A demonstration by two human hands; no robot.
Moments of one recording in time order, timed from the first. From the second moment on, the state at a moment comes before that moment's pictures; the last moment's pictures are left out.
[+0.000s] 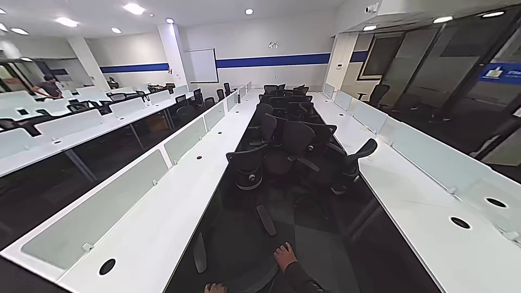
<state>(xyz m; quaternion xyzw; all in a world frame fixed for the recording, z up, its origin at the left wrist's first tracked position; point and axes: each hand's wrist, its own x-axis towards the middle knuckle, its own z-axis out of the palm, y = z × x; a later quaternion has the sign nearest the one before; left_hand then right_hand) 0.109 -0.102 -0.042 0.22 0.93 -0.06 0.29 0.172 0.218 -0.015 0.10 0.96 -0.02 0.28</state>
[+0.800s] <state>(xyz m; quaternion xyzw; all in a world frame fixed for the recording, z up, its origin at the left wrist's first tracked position) 0.338 -0.233 -0.050 0.13 0.95 -0.09 0.27 0.416 0.109 -0.027 0.01 0.96 -0.03 0.27</state>
